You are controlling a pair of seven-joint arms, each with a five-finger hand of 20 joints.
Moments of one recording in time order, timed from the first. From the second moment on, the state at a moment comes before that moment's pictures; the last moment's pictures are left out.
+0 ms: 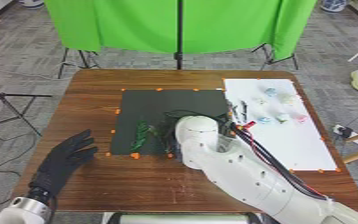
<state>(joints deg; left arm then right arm) 134.2 -59.6 -104.5 -119.6 46.2 -3.1 1.6 -58.2 -74.0 34.7 -92.4 -111.8 -27.0 51.5</state>
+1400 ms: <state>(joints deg) 135.5 -60.0 -105.7 -119.6 46.2 -4.1 1.7 -57.0 -44.1 44.0 -95.0 -113.0 -23.1 47.0</state>
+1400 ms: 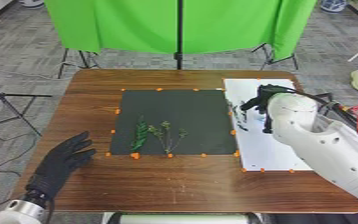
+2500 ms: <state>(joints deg) 135.6 -60.0 -105.7 -119.6 46.2 -4.2 1.6 -52.6 -45.4 34.6 -89.9 -118.7 -18.6 41.8</state>
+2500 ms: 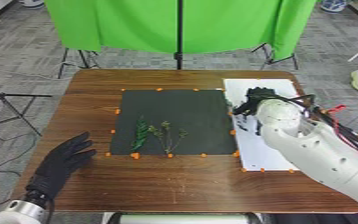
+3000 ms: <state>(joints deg) 135.6 -60.2 -105.6 -119.6 46.2 -4.2 1.6 -50.3 -46.5 29.4 -89.4 -124.0 -16.2 41.1</state>
